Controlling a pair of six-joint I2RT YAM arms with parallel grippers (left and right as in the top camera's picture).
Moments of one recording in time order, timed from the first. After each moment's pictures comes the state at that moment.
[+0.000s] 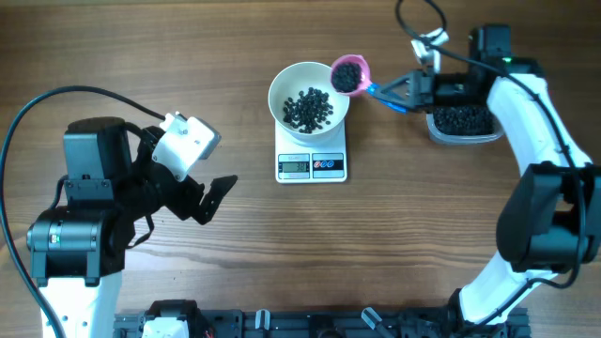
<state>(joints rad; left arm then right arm) -0.01 1.00 1.23 -1.11 0.46 0.54 -0.03 1.91 1.48 -0.82 -1.28 -0.02</state>
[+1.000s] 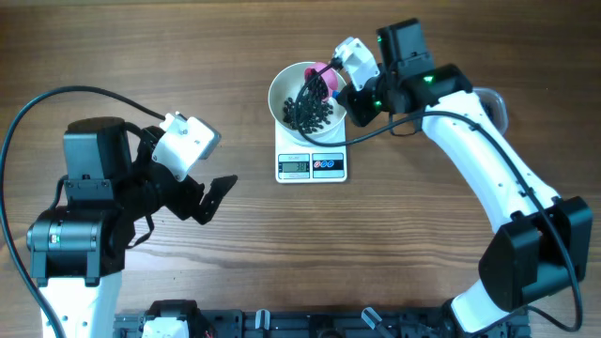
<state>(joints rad) -0.01 1.00 1.23 -1.11 0.46 0.54 0.35 1.77 1.48 -0.70 -0.33 -0.32</state>
